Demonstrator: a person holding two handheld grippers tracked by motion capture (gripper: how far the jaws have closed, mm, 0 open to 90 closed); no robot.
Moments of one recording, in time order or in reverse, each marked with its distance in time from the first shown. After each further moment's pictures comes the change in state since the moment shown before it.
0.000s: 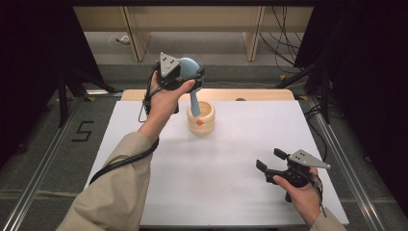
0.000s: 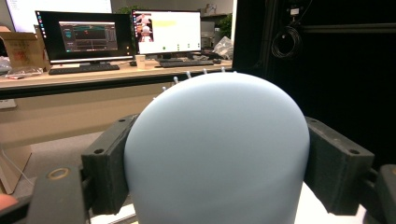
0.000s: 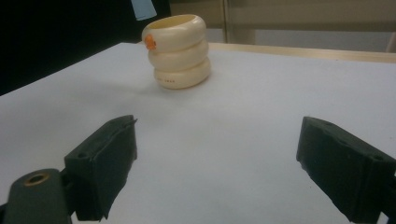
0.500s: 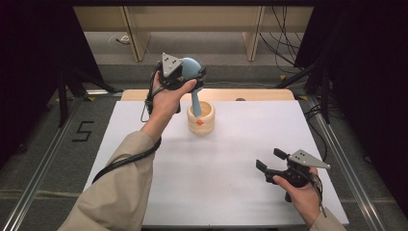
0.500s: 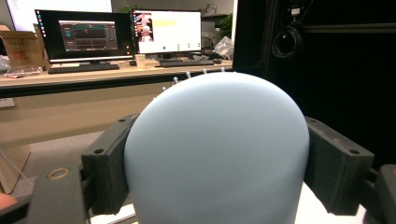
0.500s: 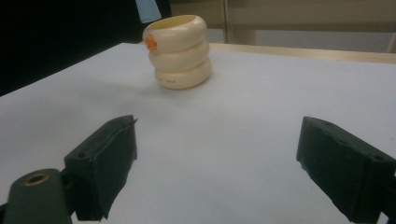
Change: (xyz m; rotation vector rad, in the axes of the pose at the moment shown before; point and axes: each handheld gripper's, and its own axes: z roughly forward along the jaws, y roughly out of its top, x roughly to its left) left arm -0.001 -0.004 0.007 -0.001 0.002 -0.004; right arm 0.000 0.000 0.000 -0.001 0.001 -0.001
